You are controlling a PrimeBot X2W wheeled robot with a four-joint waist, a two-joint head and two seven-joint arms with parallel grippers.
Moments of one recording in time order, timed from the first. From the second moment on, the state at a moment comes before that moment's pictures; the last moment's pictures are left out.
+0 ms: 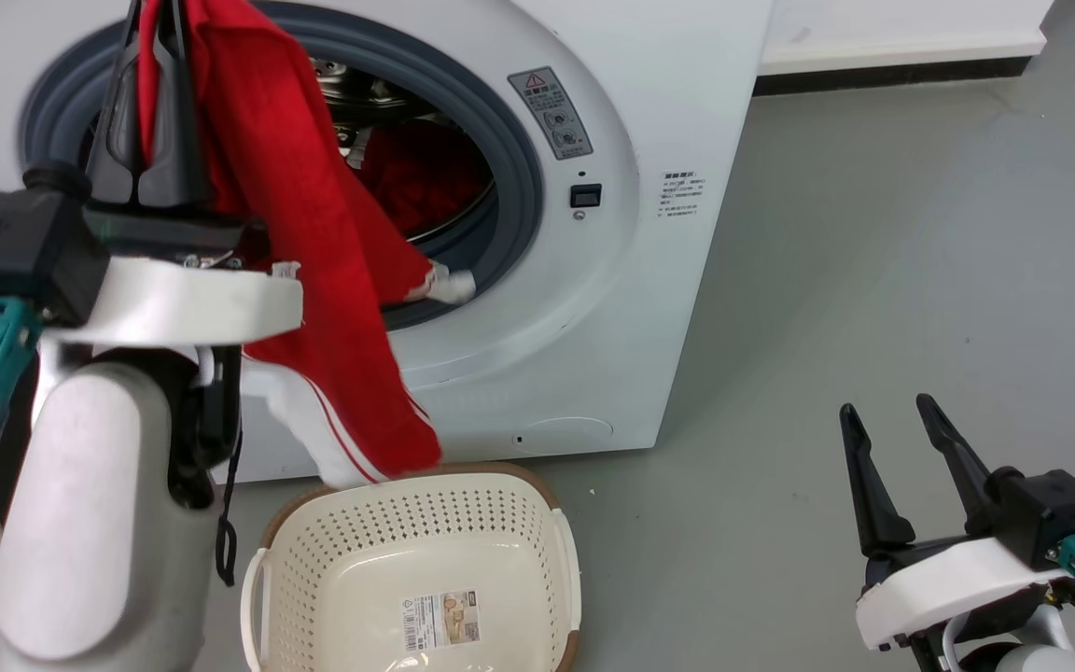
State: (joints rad) left arm -0.56 0.25 -0.12 -0.09 -0.20 0.07 -0.13; right arm 0.00 -0.05 0.03 -0.07 0.11 0.13 -0.03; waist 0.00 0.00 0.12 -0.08
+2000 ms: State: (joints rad) left arm -0.60 0.07 -0.12 1.05 -0.22 0.04 -0.26; right arm -0.25 -0.05 0.14 -0.09 0.10 0.13 -0.09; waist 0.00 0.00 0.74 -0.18
